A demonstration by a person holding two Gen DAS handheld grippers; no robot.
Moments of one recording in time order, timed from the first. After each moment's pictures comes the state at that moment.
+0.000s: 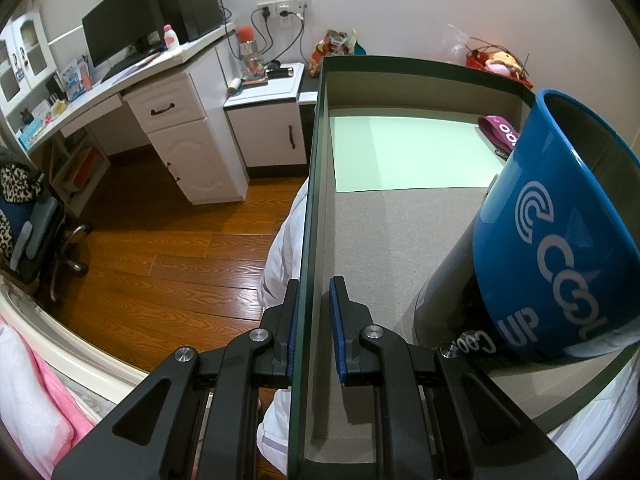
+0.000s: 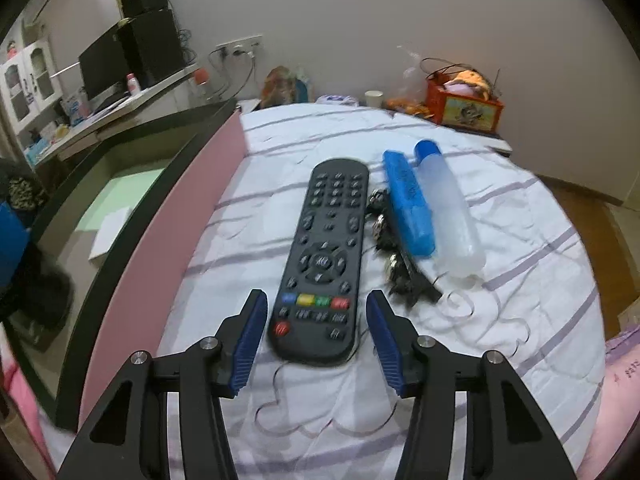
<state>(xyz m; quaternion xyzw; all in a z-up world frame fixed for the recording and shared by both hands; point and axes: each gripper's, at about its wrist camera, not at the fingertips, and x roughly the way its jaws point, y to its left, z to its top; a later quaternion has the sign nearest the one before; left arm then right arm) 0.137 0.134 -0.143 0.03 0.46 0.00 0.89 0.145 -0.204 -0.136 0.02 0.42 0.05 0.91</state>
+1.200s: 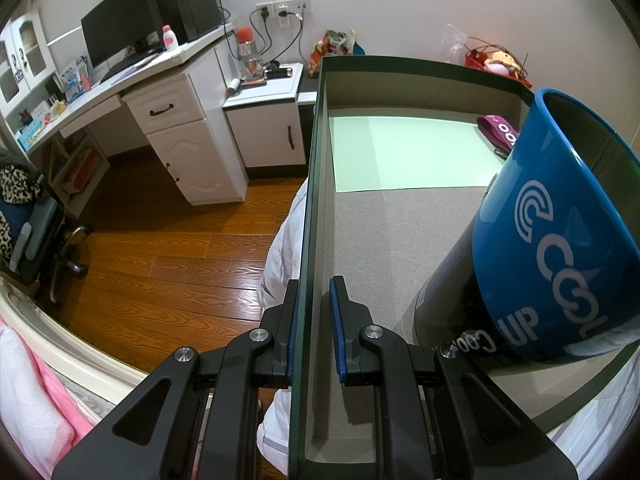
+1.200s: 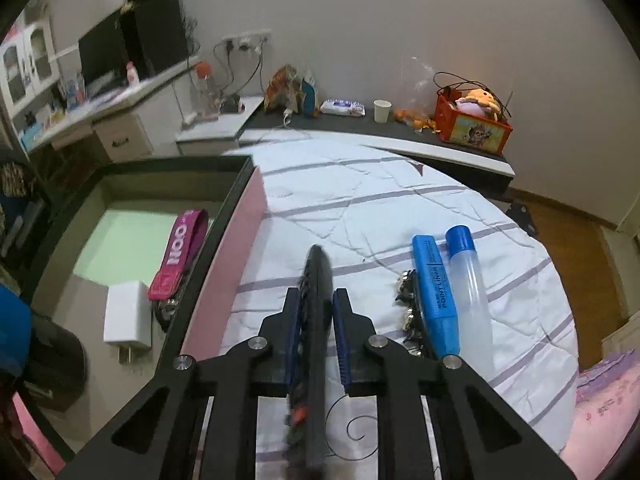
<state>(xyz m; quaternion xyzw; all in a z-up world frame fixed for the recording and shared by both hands) 0.138 0.131 -0.143 0.03 0.46 0.00 0.89 0.199 -0.169 -0.091 -0.03 0.44 0.05 0.89</state>
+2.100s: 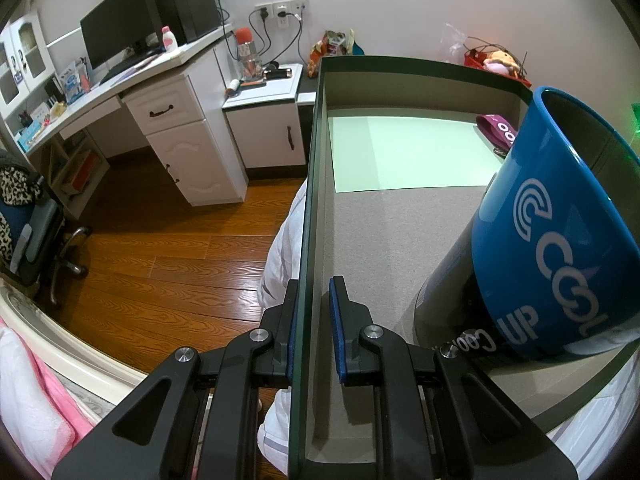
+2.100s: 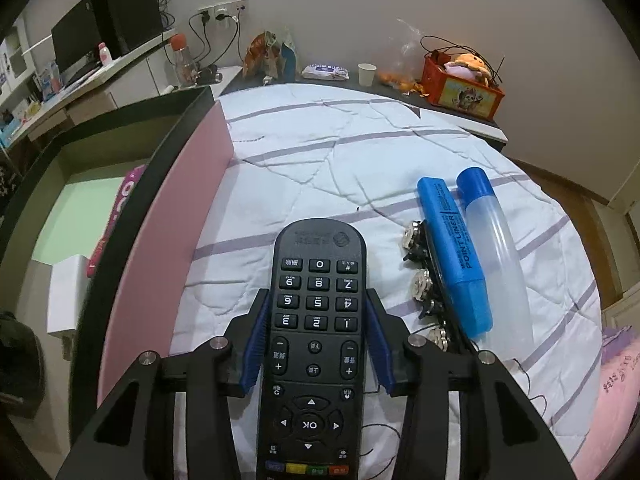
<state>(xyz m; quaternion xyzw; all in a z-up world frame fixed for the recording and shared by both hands) 0.140 0.131 -0.141 0.03 0.46 0.00 0.89 0.208 -0.175 -0.138 -0.01 0.48 0.02 0.88</state>
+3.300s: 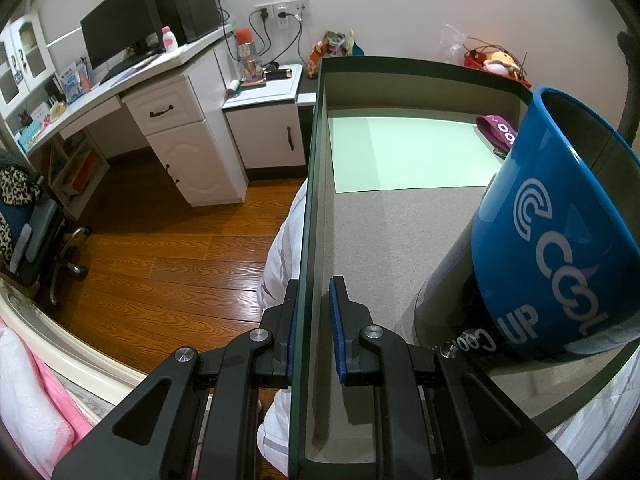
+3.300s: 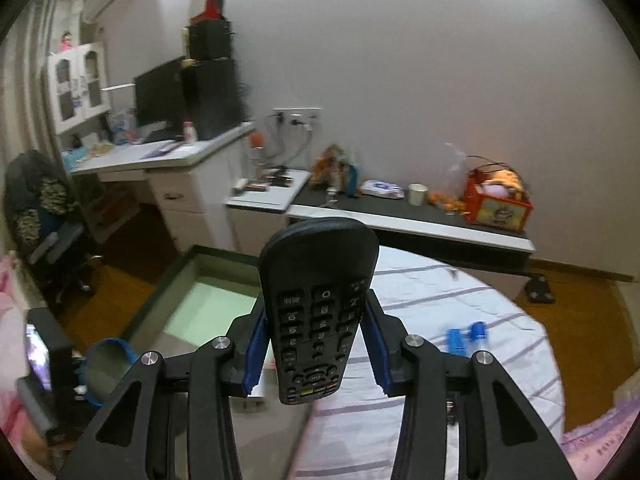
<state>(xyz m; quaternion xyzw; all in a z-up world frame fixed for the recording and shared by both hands) 0.139 0.129 -0.143 0.03 0.46 0.00 0.89 0.160 -0.115 -0.008 -0.02 0.32 0.13 0.94</state>
